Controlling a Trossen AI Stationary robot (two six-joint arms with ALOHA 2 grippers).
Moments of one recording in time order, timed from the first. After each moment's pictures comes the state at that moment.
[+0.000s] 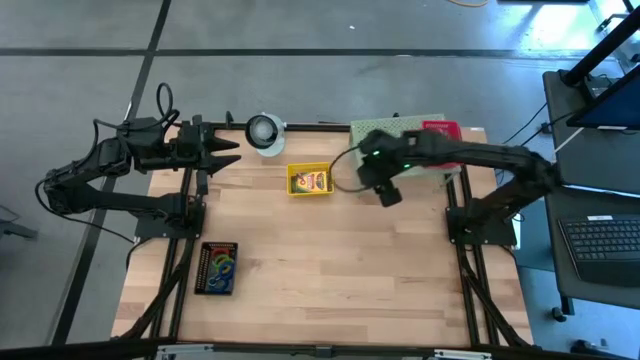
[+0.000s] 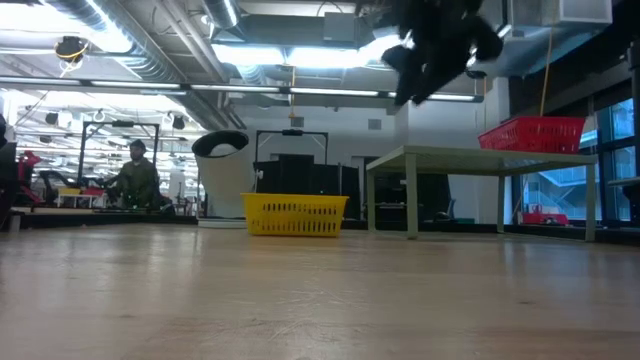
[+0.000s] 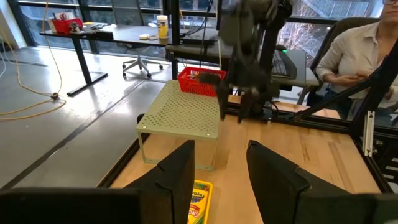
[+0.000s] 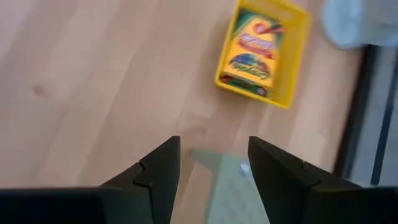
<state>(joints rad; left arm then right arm) 0.12 0.69 1.12 -0.63 -0.09 -0.04 -0.20 1.46 1.34 -0.94 -0.07 -0.62</state>
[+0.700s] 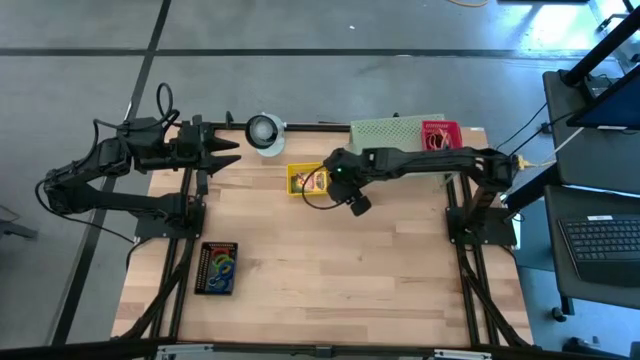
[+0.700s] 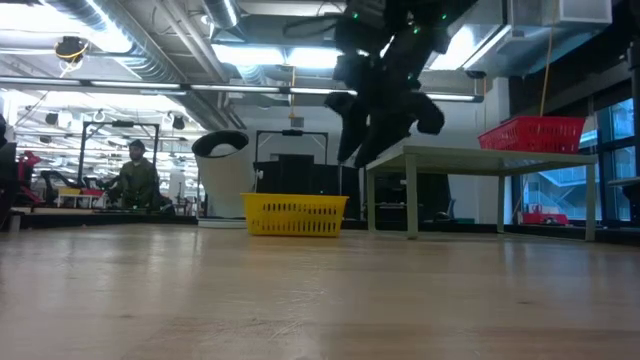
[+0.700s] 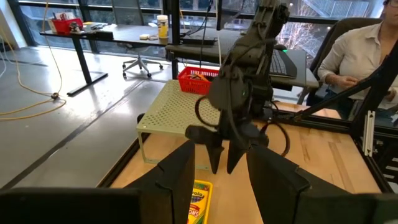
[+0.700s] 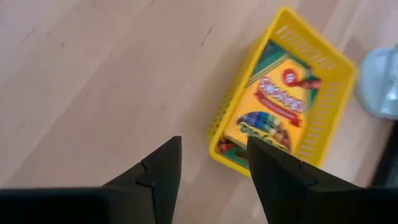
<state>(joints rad) 0.12 0.69 1.12 -0.63 -0.09 -0.04 -0.16 1.78 1.34 -0.62 -0.06 -0.81</state>
